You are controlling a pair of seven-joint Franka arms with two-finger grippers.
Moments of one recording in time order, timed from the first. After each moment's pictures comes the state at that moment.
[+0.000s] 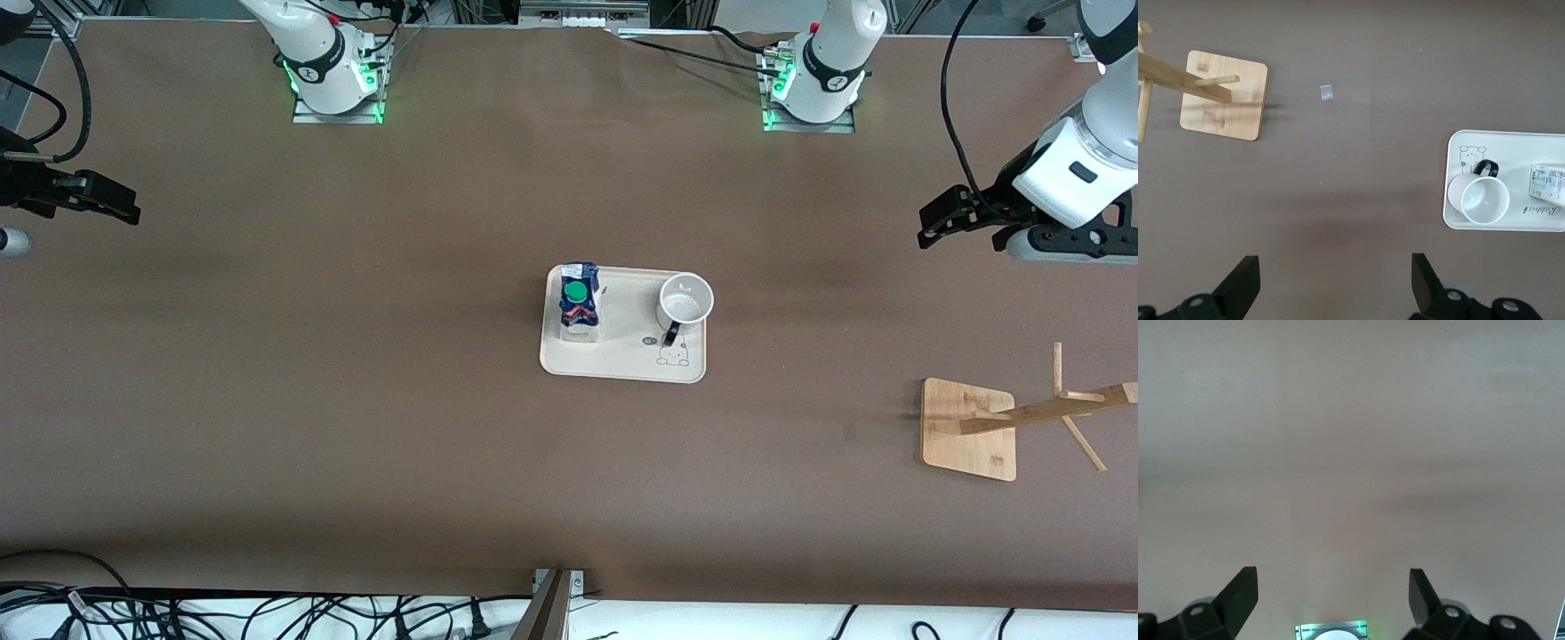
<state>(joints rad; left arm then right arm) -0.10 -0.02 0.04 -1.72 -0.04 1.71 -0.07 -0.07 0.13 0.08 -1.41 -0.09 1.40 0.05</state>
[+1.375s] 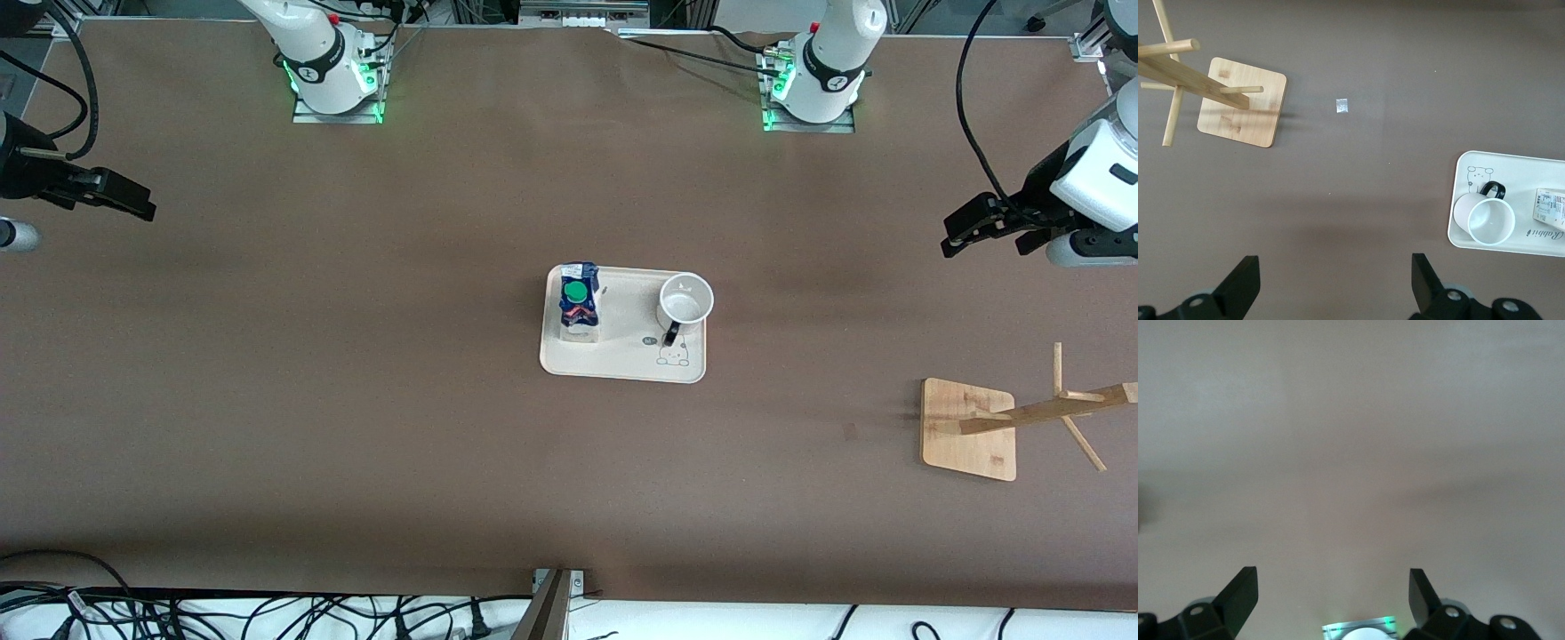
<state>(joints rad) -0.07 0.00 0.04 -1.68 -0.03 1.73 -0.09 -0.07 0.08 0.08 -1.50 -0.03 1.44 0.18</state>
